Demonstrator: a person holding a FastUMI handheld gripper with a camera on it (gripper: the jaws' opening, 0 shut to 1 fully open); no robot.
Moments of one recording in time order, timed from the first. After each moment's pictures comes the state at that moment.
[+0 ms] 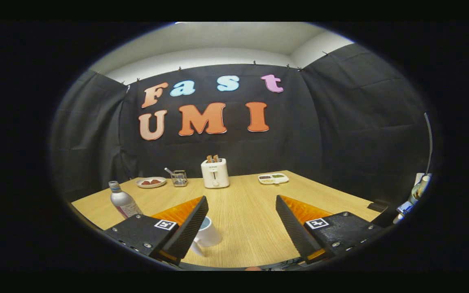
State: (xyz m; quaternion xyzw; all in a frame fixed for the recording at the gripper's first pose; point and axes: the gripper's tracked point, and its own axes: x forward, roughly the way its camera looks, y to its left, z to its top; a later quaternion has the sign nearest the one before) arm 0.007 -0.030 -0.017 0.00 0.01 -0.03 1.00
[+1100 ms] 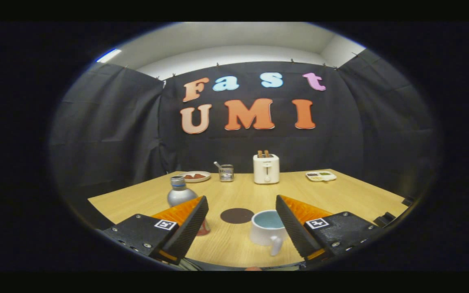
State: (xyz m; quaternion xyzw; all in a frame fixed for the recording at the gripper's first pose) arm -0.008 0.136 -0.041 -0.03 0.02 0.11 0.99
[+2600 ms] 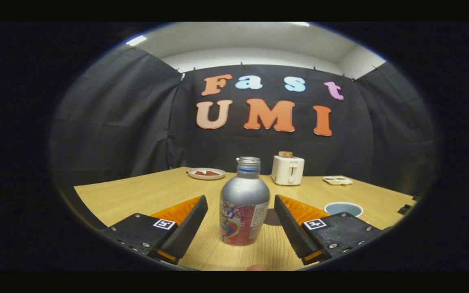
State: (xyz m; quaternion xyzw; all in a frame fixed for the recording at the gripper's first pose) arm 0.022 0.219 -0.109 -0.05 0.02 0.08 1.00
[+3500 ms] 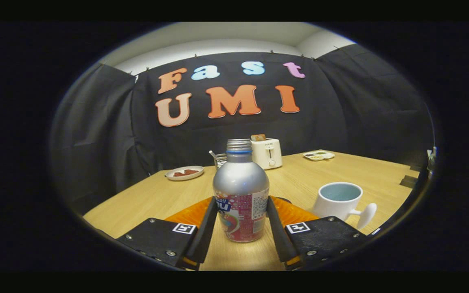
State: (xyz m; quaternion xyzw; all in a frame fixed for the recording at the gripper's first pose) arm 0.037 0.217 -0.092 0.07 0.05 -0.01 1.00
